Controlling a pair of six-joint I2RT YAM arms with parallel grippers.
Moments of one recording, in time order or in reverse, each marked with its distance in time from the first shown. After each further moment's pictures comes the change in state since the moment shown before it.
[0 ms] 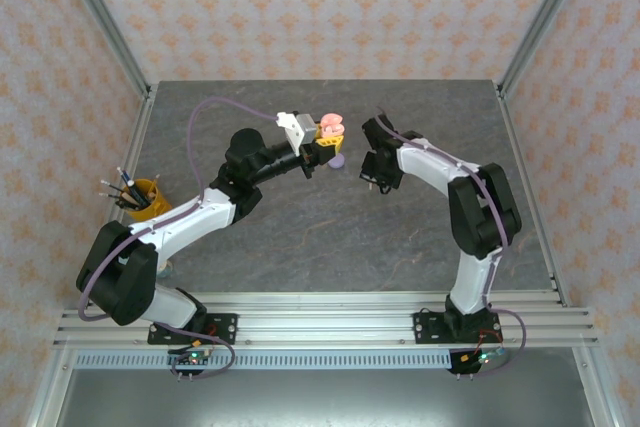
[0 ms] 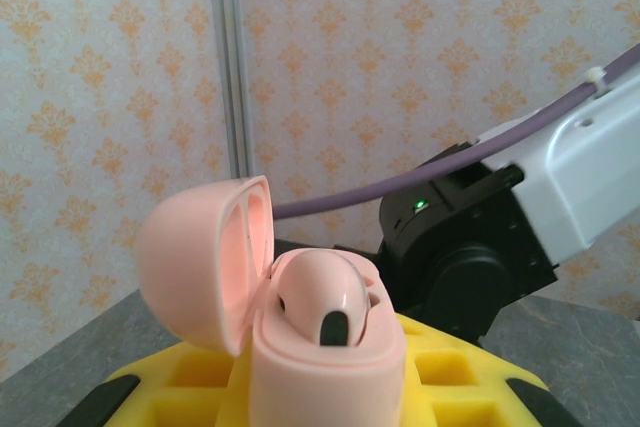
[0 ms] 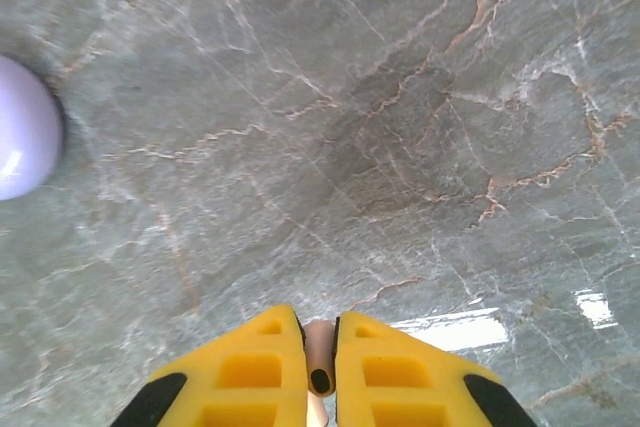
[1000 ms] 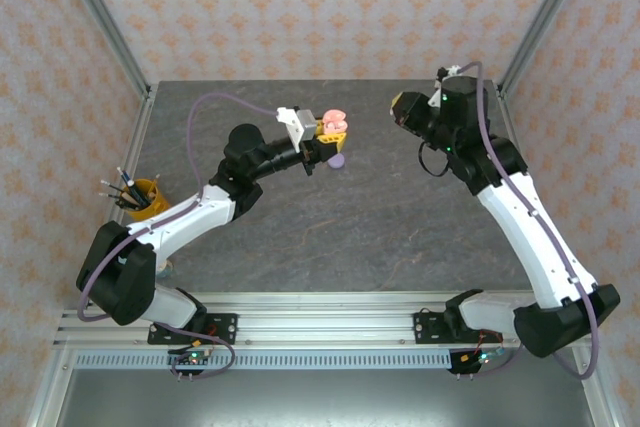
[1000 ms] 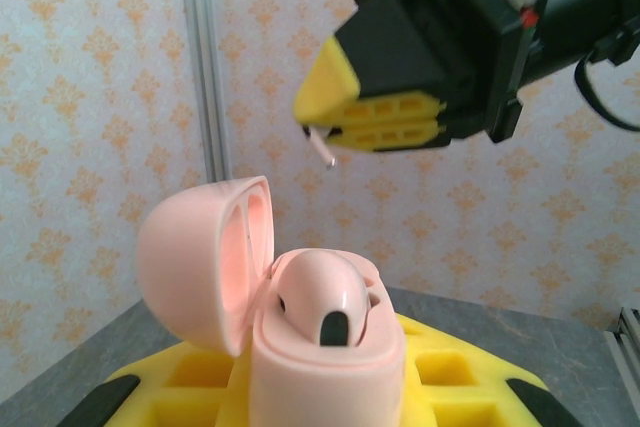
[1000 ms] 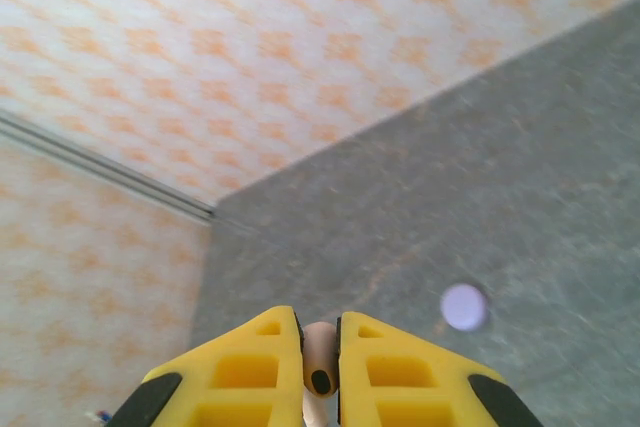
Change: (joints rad) left arm 0.000 0.004 0.053 -0.003 0.058 -0.020; right arm -0.048 -0.645 0.103 0.142 -0.092 -0.013
